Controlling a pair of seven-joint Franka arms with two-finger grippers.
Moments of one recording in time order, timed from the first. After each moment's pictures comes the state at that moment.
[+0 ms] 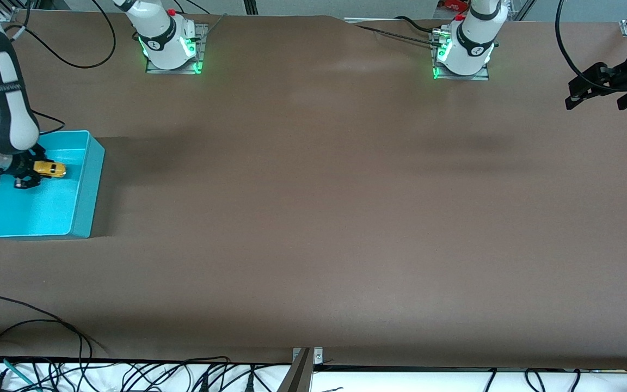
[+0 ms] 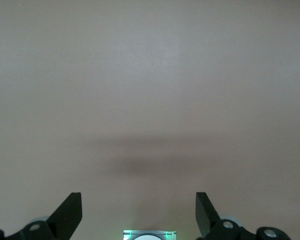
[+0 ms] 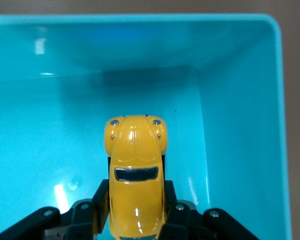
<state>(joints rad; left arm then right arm) 0.06 -0.03 -0.08 -1.50 0.00 1.39 -0.03 -0.15 0.48 -0.33 -2.01 -0.03 2.26 1.22</state>
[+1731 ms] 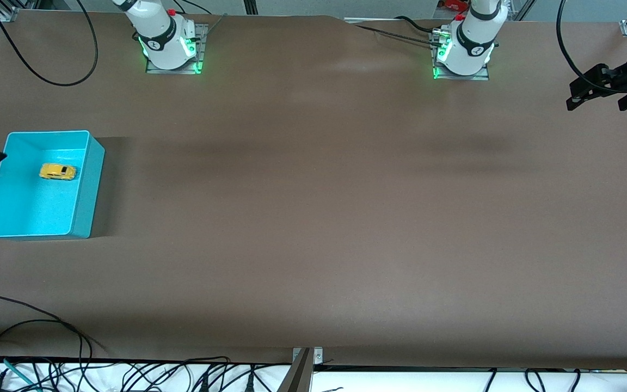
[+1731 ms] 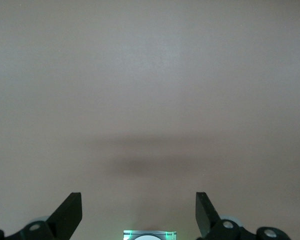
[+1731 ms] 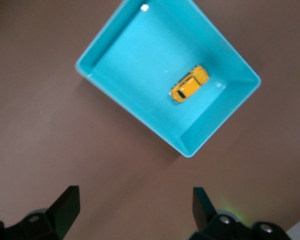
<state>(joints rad) 0.06 -0.03 -0.08 -1.50 0.00 1.39 -0.03 -0.06 0.11 -0.19 -1.59 0.00 1.55 0.47</state>
